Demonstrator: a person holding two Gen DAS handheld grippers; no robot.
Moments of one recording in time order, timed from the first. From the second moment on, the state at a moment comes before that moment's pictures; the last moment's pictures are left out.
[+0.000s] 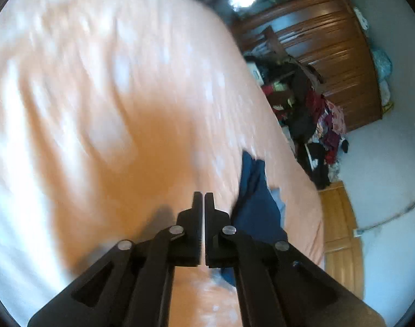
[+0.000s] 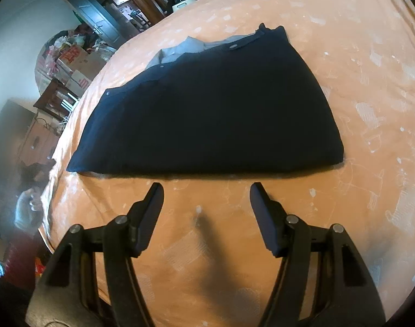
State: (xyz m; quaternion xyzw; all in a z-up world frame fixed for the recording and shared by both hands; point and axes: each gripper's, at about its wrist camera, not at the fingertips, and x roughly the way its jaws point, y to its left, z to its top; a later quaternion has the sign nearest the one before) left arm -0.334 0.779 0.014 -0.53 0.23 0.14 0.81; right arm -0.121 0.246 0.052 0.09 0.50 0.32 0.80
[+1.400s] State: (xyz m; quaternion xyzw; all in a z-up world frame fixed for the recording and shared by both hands) left arm -0.227 0.664 -0.032 -0.49 0.26 0.11 0.82; right arm -0.164 0.289 0.013 -0.03 0.42 0.34 0.84
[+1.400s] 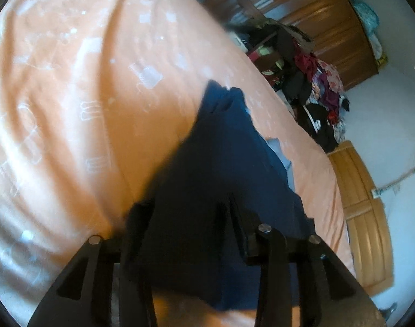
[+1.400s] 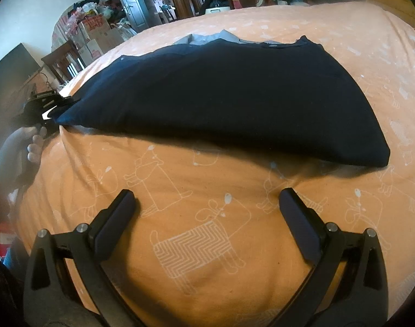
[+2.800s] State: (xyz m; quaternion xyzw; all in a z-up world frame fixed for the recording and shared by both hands) left arm -0.127 0.456 0.077 -0.08 0.28 -0.03 0.96; right arm 0.010 0.502 0.101 0.09 0.48 0.53 0.69
